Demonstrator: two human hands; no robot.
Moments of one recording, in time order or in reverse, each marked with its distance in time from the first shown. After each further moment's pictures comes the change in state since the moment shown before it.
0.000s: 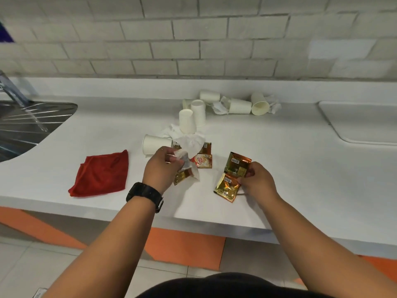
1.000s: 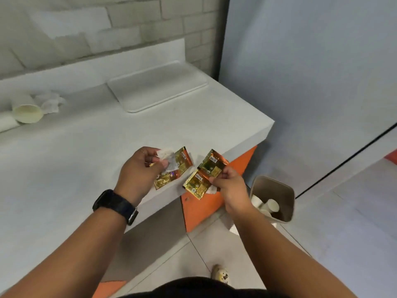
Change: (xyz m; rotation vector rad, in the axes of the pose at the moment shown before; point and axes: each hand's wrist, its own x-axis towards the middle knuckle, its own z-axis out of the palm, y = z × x) left_hand -0.190 0.192 0.350 -0.086 -0.725 0.299; right_hand -0.128 0.223 -0.337 0.667 0.577 0.270
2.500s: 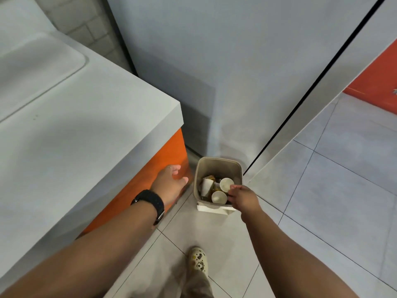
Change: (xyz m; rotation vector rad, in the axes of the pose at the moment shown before) left_hand 0.052 -0.003 0.349 0.342 -0.551 -0.240; right_hand 0.089 0.100 -0.306 0.089 0.438 0.483
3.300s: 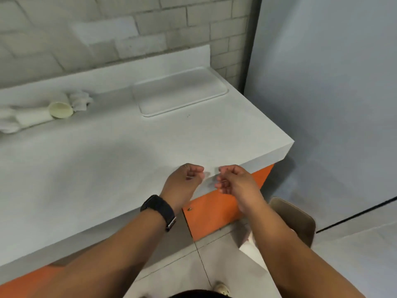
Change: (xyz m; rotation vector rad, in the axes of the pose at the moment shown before) left_hand -0.140 -0.076 -0.164 -0.363 0.454 0.104; right_hand -0.191 -0.070 0.218 -0.222 -0.663 -0.435
